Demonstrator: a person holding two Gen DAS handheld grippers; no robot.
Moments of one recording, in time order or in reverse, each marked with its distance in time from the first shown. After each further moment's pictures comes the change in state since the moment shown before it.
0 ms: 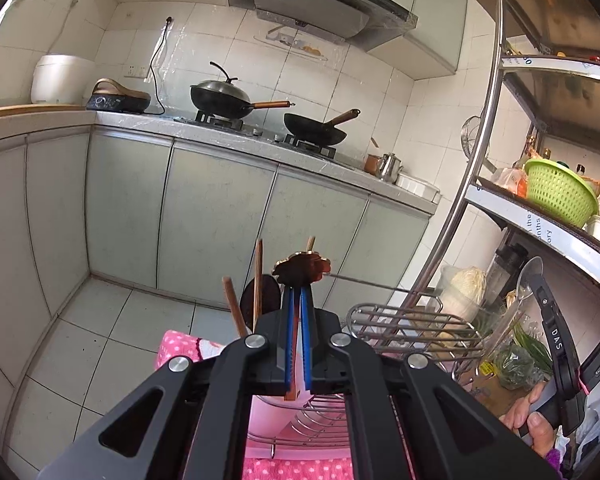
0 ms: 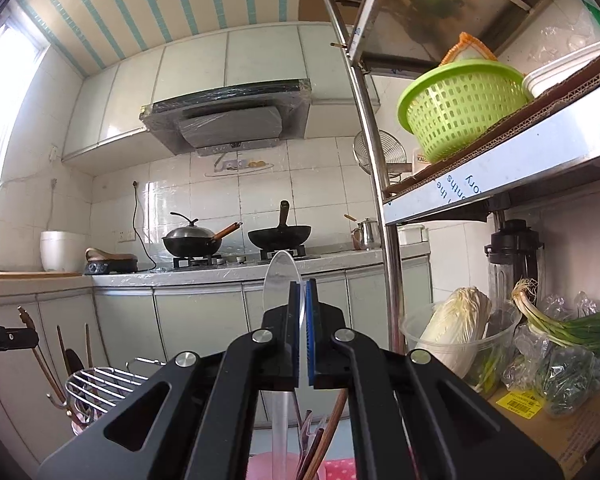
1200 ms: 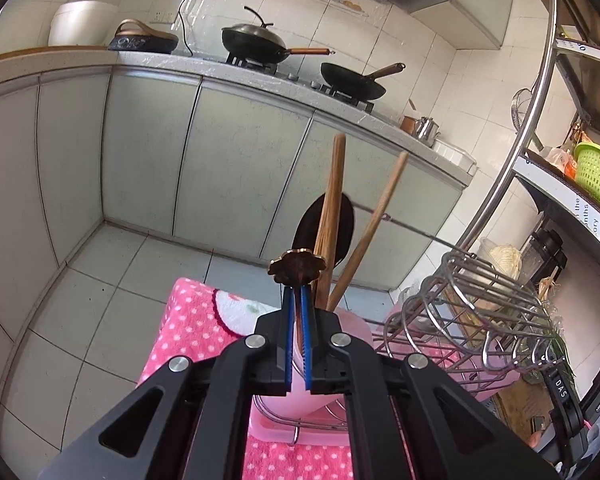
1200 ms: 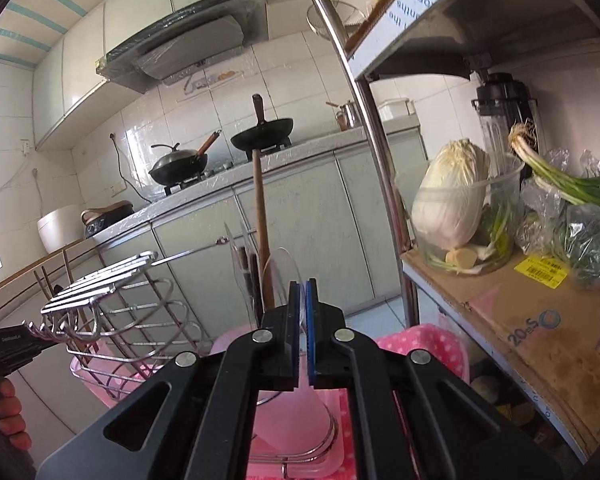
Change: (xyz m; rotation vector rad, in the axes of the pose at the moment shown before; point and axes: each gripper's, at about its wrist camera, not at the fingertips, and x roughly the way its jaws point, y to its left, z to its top) left arm 0.057 0.035 -0.035 -0.092 0.166 0.078; right arm 0.016 -0.038 -0.074 0.230 0.390 0.020
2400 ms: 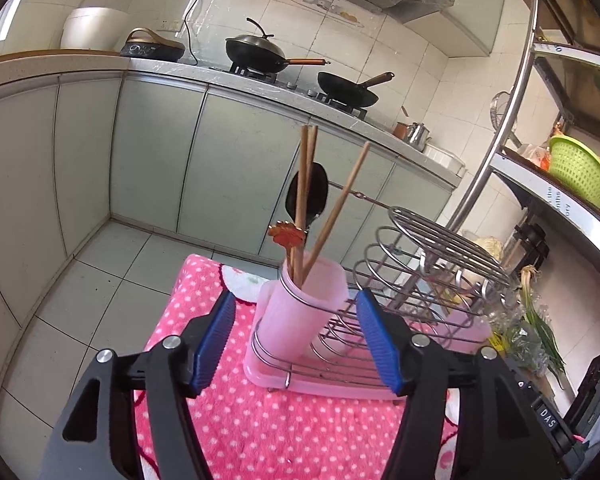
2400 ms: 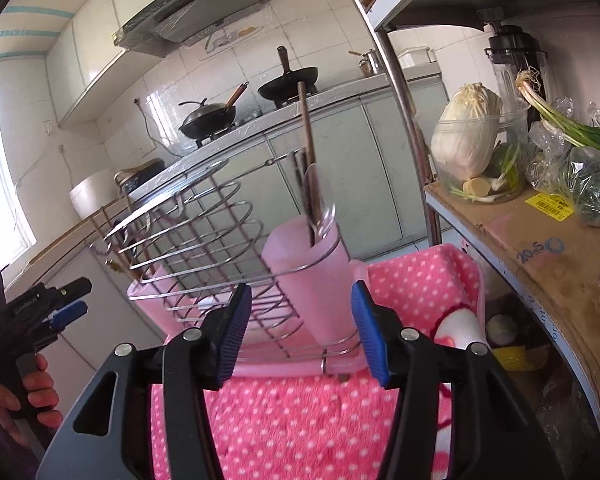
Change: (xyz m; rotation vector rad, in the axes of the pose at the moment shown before) left arm -0.071 -0.014 -0.044 0.000 -0.040 -0.010; right arm -0.060 0.013 -0.034 0.012 0.200 0.114
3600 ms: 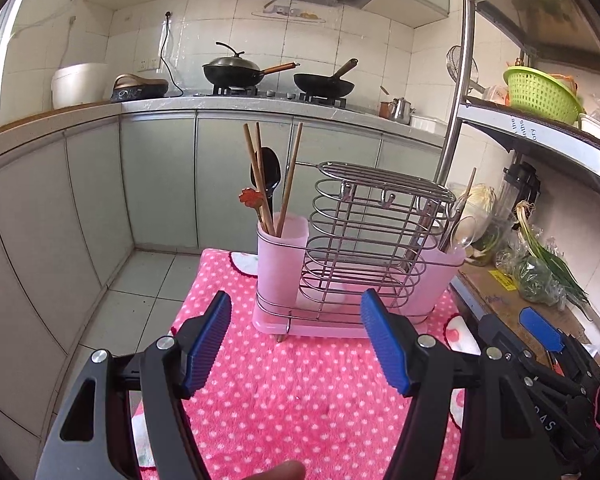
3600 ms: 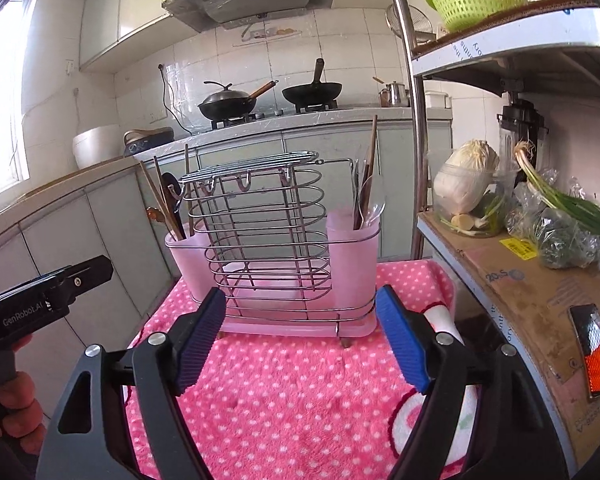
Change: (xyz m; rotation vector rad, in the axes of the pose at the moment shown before) left arm -0.074 -0.056 -0.049 0.212 -0.012 0.105; right arm -0.063 0.076 -0.027 -0.220 -0.035 -0.117
